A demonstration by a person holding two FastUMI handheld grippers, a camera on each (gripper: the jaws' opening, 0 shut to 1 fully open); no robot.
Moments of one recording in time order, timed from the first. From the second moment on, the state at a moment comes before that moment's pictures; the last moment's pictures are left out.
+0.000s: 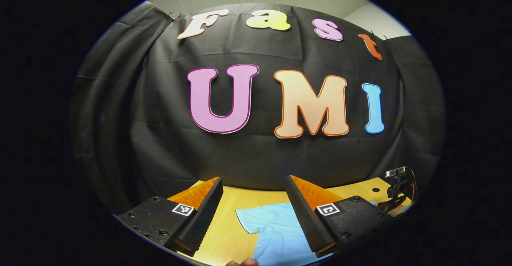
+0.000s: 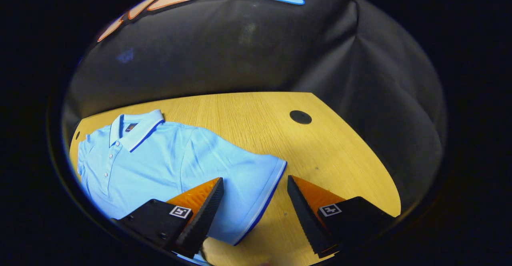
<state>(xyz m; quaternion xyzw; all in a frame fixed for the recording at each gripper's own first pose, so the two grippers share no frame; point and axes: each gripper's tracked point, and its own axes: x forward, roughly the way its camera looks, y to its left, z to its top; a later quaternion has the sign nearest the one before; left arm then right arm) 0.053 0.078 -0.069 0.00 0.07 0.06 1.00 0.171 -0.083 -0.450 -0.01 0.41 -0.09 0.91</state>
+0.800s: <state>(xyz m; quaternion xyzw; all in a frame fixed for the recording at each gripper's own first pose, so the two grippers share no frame) 0.051 0.085 -0.080 -0.02 0.09 0.07 0.99 0.179 -0.030 -0.432 0.07 0.39 -0.05 0.92</state>
